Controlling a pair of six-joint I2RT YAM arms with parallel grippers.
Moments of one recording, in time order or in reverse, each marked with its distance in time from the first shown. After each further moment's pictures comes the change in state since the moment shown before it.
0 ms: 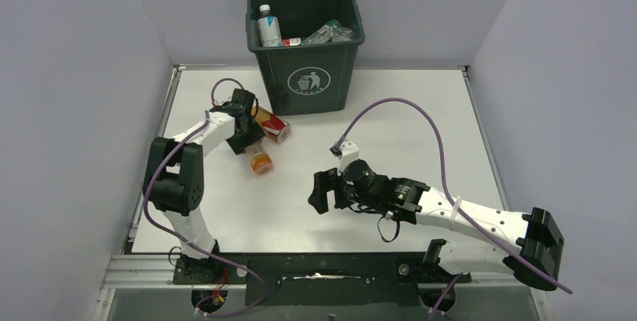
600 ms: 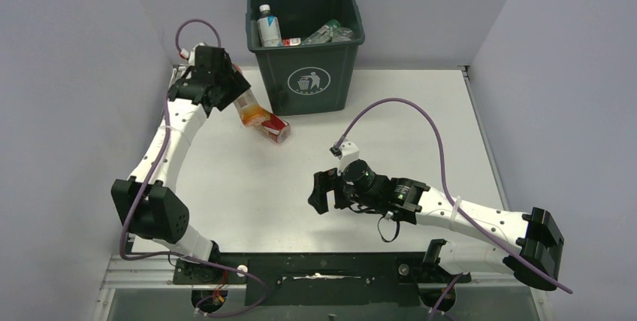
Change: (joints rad) left arm 0.045 -0.235 0.305 -0.124 0.039 0.046; right arm 0.001 0.000 0.000 0.000 0.000 0.001
